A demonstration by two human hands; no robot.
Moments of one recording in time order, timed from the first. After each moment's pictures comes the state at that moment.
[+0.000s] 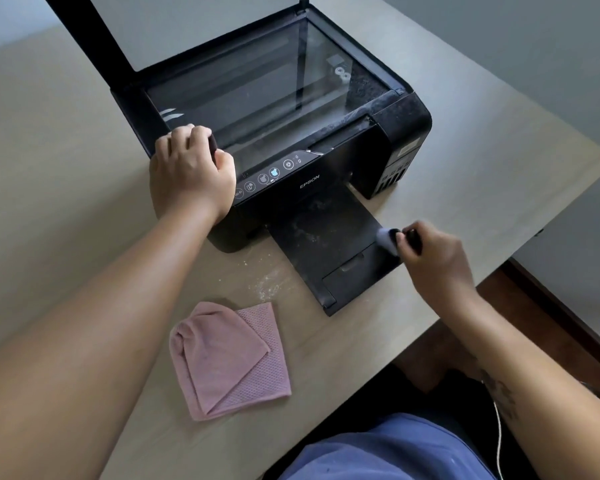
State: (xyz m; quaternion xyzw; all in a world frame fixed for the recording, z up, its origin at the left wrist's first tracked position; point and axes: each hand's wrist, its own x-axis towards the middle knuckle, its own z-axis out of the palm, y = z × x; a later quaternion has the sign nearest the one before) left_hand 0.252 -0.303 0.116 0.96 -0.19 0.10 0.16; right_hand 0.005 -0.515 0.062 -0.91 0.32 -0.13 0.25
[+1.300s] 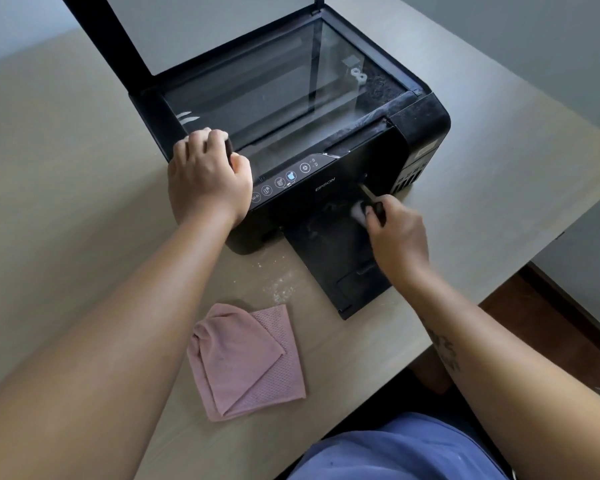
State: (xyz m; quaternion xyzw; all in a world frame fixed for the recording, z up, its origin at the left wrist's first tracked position) left_hand 0.254 -0.303 0.113 0.97 -0.18 0.10 0.16; right_hand 0.078 -0.482 0.056 -0.87 0.34 -0.15 0.32
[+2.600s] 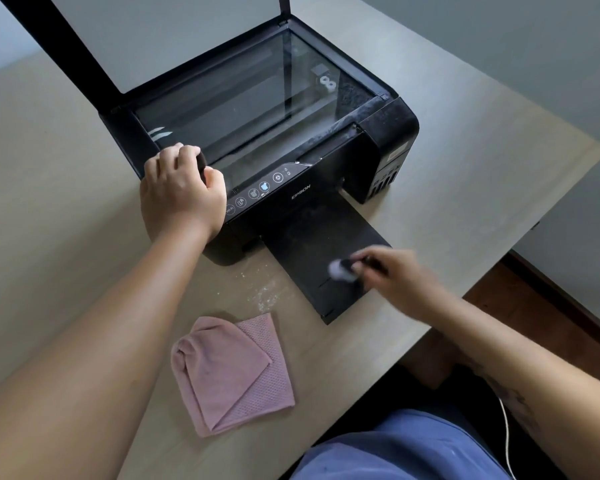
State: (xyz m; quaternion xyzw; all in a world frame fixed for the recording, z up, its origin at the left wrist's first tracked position) left_hand 0.253 -0.303 0.115 0.97 -0.18 0.10 0.16; right_hand 0.011 -0.498 0.057 -0.87 0.21 -0.02 0.44
